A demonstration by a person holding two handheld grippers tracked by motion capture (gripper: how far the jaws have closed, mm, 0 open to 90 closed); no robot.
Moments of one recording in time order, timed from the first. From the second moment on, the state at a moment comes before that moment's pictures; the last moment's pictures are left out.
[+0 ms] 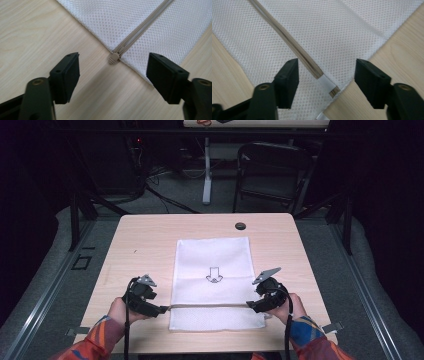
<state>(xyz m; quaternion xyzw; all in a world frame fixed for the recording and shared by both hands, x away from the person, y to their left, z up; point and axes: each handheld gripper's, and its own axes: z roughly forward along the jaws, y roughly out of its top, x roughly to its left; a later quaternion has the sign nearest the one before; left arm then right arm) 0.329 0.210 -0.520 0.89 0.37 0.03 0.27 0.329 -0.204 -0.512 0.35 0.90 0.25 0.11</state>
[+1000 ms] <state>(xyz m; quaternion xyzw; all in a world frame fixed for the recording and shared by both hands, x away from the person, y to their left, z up) 0.323 0.268 -0.517 0.84 0.48 0.09 0.24 0.304 -0.292 -0.518 0.49 0.83 0.23 0.13</state>
